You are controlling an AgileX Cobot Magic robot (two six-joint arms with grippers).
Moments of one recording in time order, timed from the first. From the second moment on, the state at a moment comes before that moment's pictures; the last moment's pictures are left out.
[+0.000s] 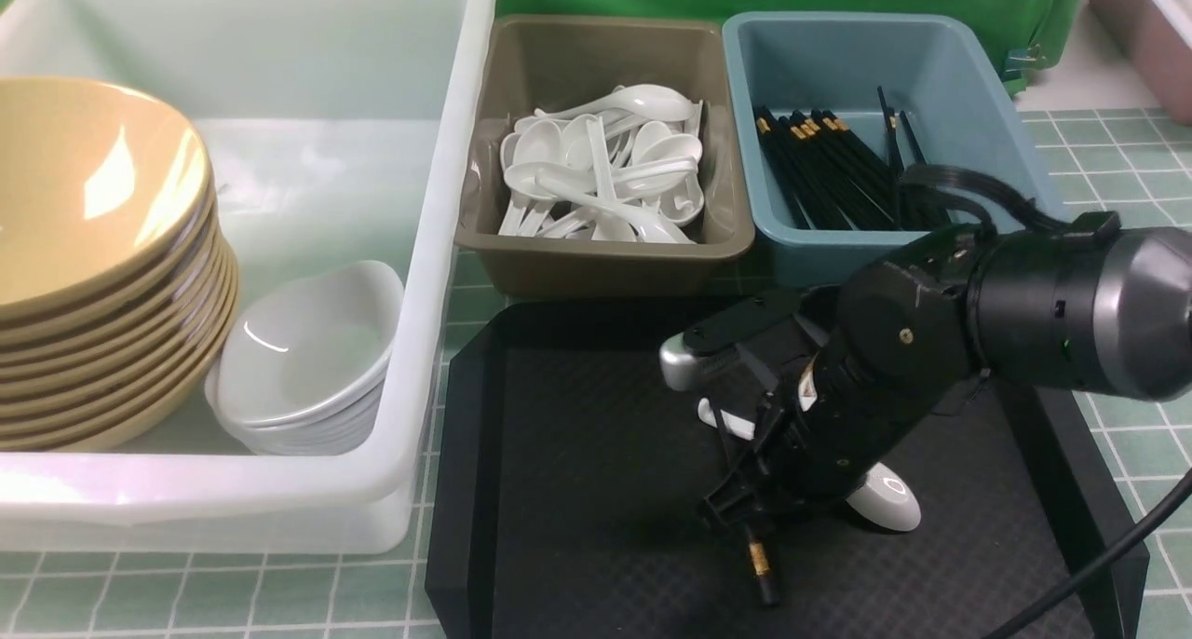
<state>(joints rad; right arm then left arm) 0.63 1.79 -1.08 0.10 0.67 0.02 0.13 0.04 -0.32 -0.11 0.50 0.17</state>
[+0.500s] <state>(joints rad) 0.65 1.83 -1.12 0.11 0.68 -0.06 0.13 0.04 -0.32 -0.11 0.50 0.17</state>
